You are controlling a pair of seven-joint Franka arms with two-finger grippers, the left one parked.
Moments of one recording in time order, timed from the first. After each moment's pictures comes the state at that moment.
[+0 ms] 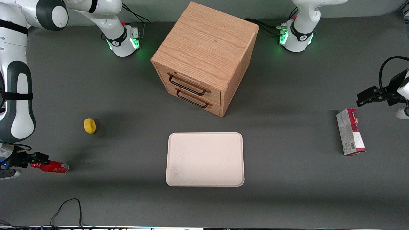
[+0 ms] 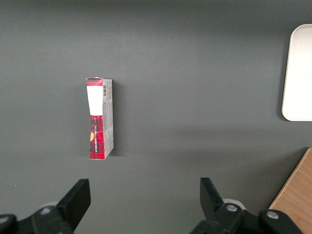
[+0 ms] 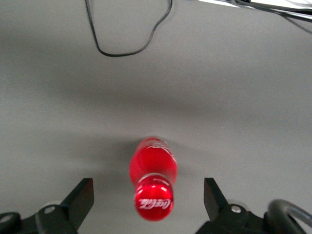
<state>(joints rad) -0.17 0.69 -0.19 -1.40 0.15 2.23 -0.51</state>
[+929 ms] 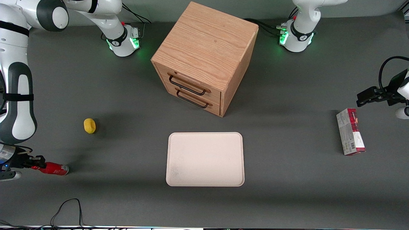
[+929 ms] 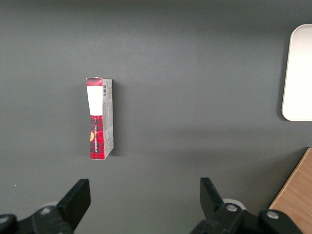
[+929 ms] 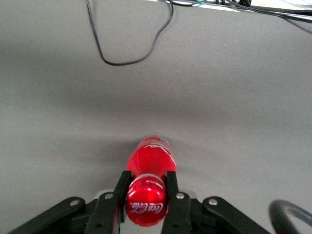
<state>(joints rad) -0.16 0.67 -0.17 -1.37 0.16 2.20 -0.42</state>
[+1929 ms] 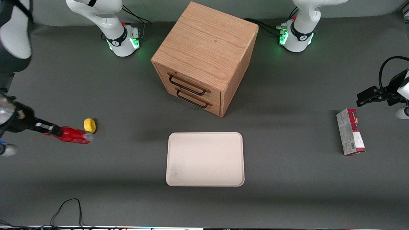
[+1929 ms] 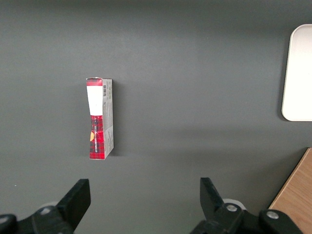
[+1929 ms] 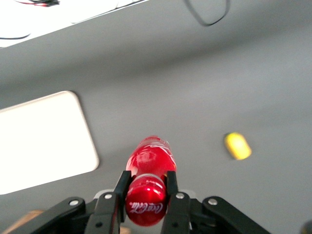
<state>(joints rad) -0.04 0.41 0.25 -1.07 -0.07 1.51 0.50</state>
